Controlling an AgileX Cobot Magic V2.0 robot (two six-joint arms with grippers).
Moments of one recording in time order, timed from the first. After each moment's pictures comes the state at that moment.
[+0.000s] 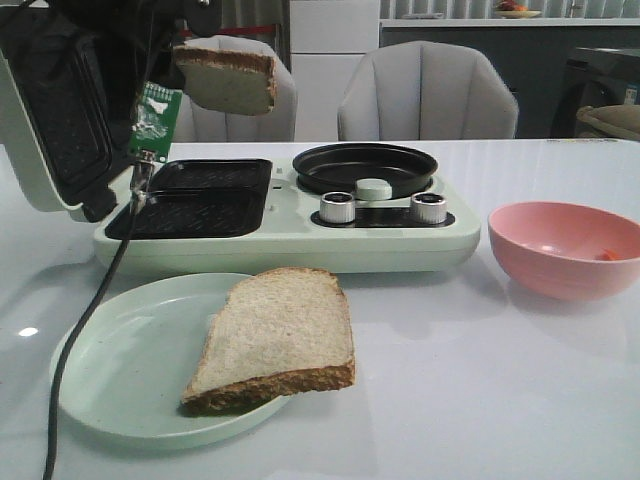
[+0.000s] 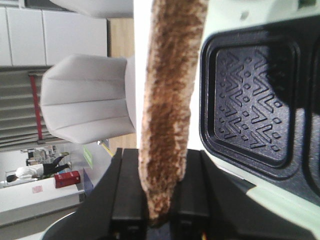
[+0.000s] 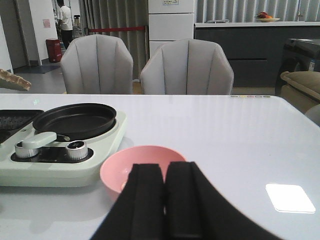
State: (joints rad) left arm -0.39 1.84 -1.36 1.36 0.18 0.00; right arm 0.06 -0.01 0.03 0.01 0.00 0.06
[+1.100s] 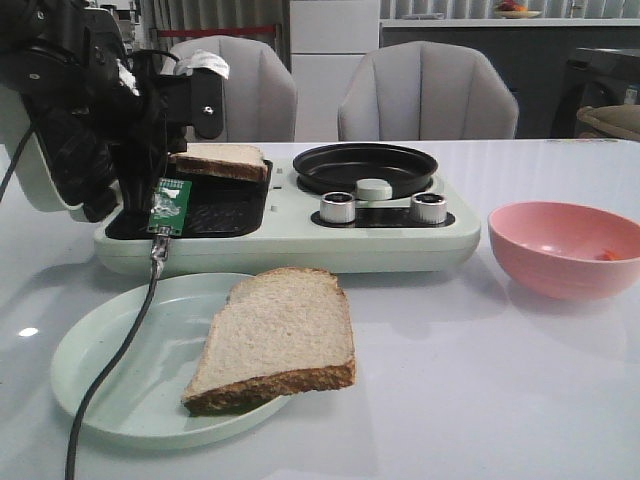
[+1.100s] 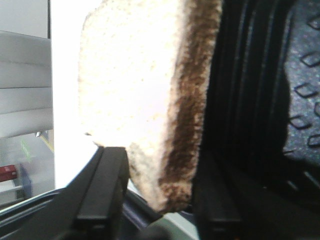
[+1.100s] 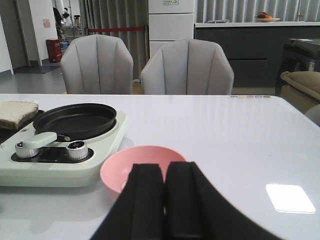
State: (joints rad) left arm -0.33 2.05 -1.39 1.27 0.11 0.00; right arm 0.06 -0.01 0.03 0.01 0.00 0.06
